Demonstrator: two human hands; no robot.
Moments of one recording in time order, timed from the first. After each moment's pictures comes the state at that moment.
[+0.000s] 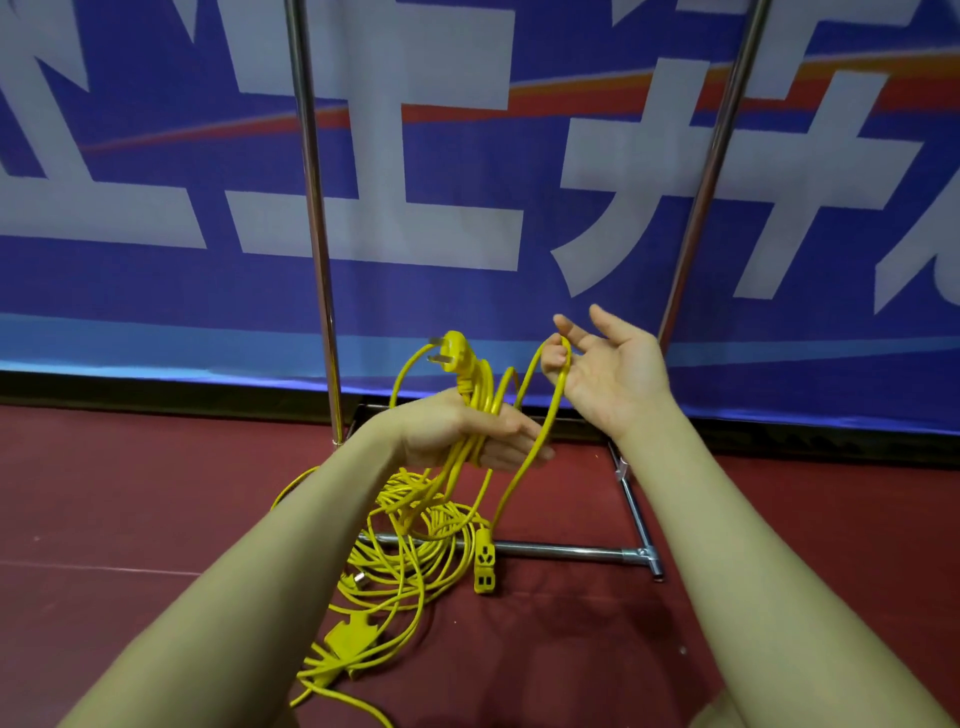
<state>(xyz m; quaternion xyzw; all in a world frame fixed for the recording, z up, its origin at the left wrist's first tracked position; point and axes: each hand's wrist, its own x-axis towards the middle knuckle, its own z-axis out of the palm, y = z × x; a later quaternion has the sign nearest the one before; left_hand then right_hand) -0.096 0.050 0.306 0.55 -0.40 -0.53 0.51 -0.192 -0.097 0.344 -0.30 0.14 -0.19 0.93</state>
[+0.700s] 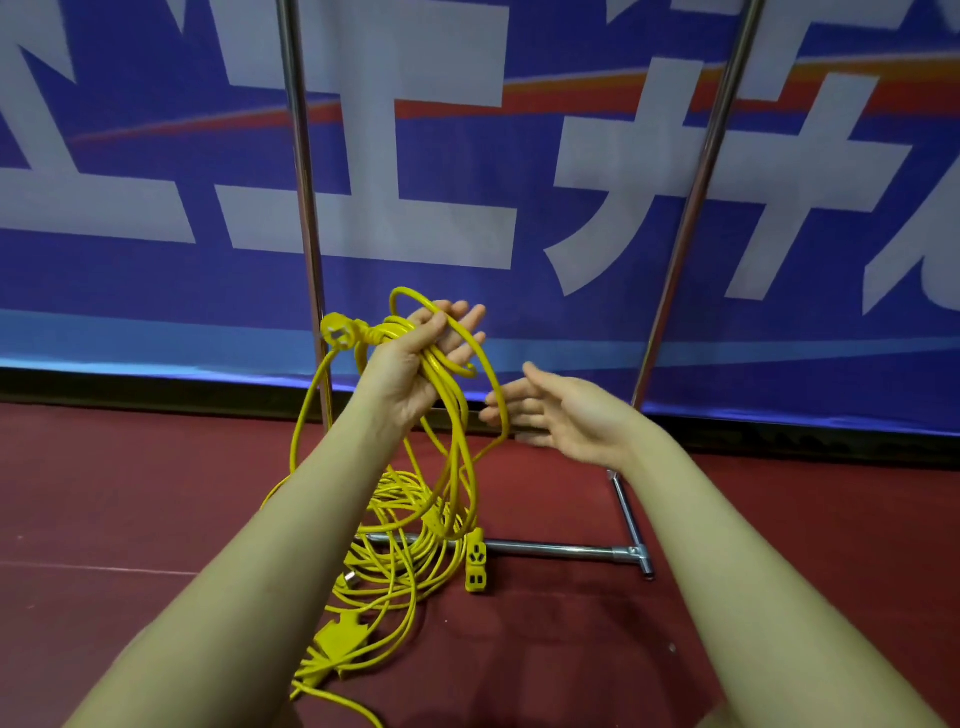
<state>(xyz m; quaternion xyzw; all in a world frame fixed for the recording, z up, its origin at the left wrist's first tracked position) -0.078 0.035 0.325 0.28 -0.18 -0.33 0.89 -0.197 -0.096 0.312 -0.69 0.15 0.03 0.71</state>
